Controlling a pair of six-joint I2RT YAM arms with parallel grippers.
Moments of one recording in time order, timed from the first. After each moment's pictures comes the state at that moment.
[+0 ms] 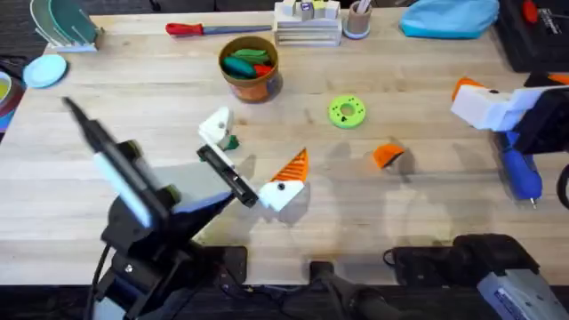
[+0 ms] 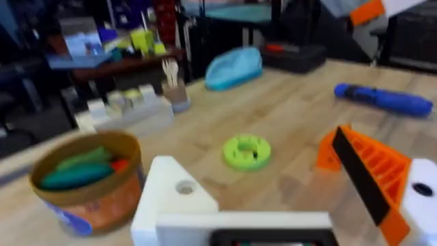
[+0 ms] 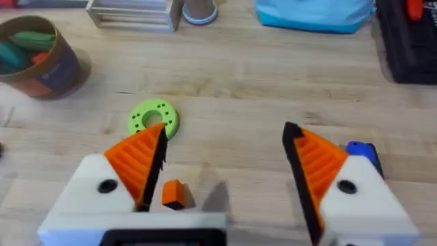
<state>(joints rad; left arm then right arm) -0.47 0.00 0.01 0.06 0.33 0.03 0.00 0.54 0.84 -0.83 -0.05 -0.01</state>
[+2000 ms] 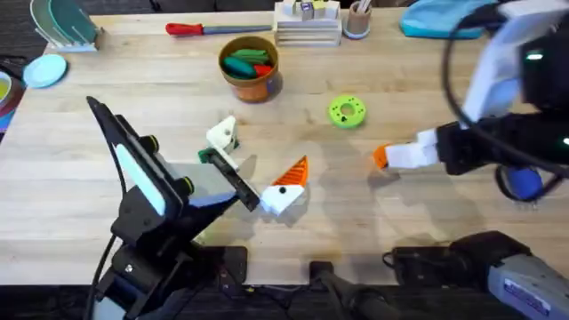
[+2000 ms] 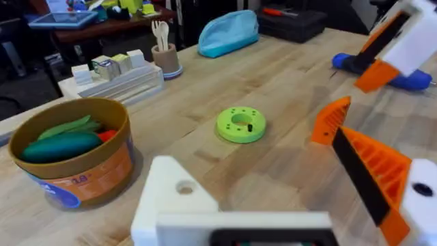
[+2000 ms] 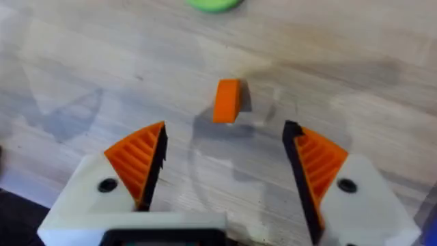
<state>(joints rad) -0.47 0.01 0.01 -0.06 0.34 0.03 0.22 0.89 0.85 -1.07 -0.15 -0.02</state>
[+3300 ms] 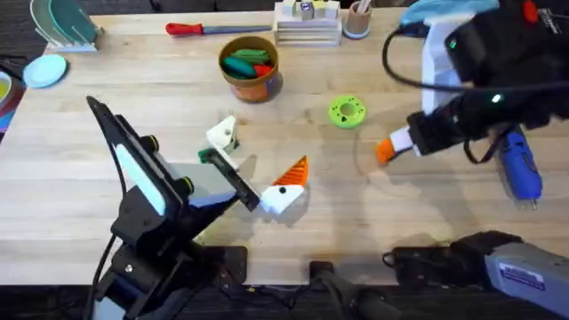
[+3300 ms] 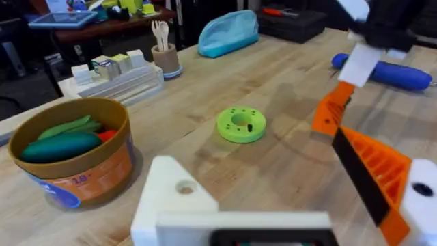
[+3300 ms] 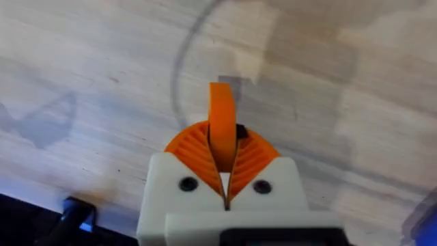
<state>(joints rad) -0.47 0.01 0.01 -0.06 0.34 0.03 0.24 1.24 0.94 -1.07 -0.12 -0.03</state>
